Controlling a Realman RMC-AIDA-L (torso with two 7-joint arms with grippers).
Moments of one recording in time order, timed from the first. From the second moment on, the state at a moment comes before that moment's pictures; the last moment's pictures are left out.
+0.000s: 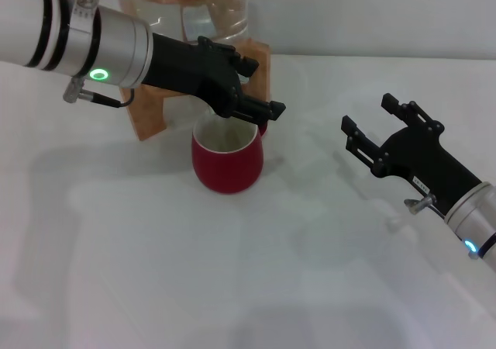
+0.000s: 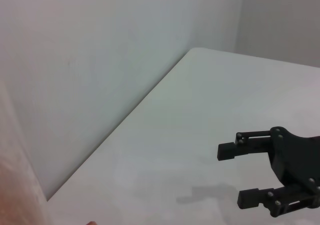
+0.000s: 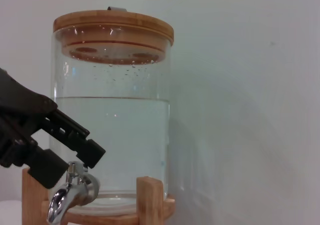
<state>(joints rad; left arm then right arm) -0.70 -2.07 1.15 1.18 -0.99 -1.38 1.16 0.42 2.02 0.68 0.48 -2.51 -1.02 0.12</state>
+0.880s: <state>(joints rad) -0.69 -2.07 1.15 1.27 -0.98 -1.41 1.13 0.43 2.02 0.69 0.48 -2.51 -1.02 0.12</state>
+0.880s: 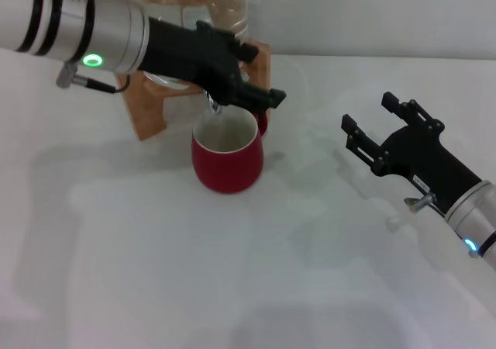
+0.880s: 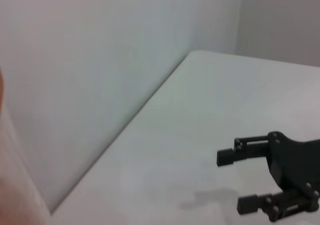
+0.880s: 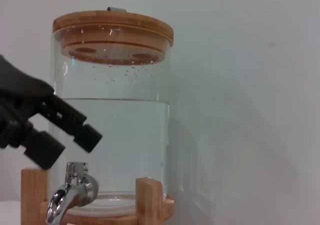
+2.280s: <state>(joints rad) -0.35 -2.08 1.18 1.37 -1.27 -1.32 1.24 0.42 2.02 0.71 0.47 -2.51 -1.02 0.13</state>
